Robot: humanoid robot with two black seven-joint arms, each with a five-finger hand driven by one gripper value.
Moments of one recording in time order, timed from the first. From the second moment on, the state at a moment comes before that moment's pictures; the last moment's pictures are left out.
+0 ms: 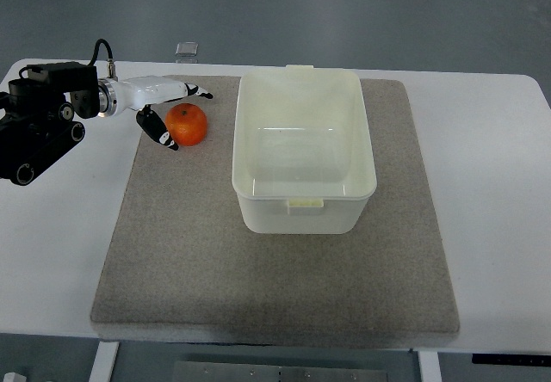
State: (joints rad) left arm -0.99 0.46 -0.46 -0.79 1.75 -0.27 -0.27; right arm 0.00 0.00 -0.16 0.18 -0.11 -0.12 0.13
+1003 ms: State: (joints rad) left arm -1.25 0.63 -0.45 -0.99 1.67 -0.35 -0.29; right arm 0.00 0.00 -0.16 0.17 -0.11 -0.12 0.13
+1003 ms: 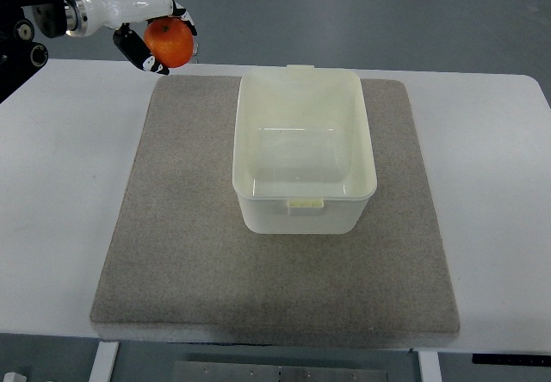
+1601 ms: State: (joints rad) left arm -1.28 0.50 -0.38 -1.24 1.64 -0.41 -0.27; right arm 0.00 0.00 -0.16 0.18 -0.11 -0.12 0.13
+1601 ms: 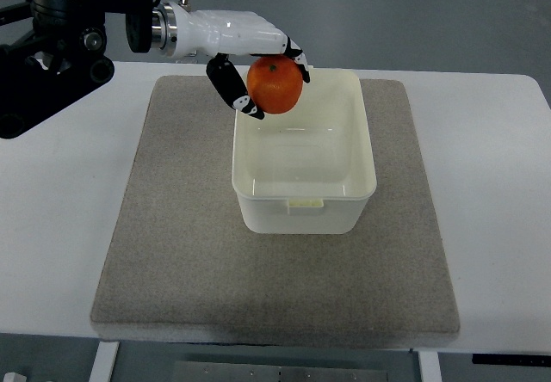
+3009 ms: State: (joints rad) left arm -1.23 0.44 -0.39 -1.12 1.25 -0.39 -0.23; right arm 0.00 0.00 -0.16 0.18 -0.11 -0.12 0.13
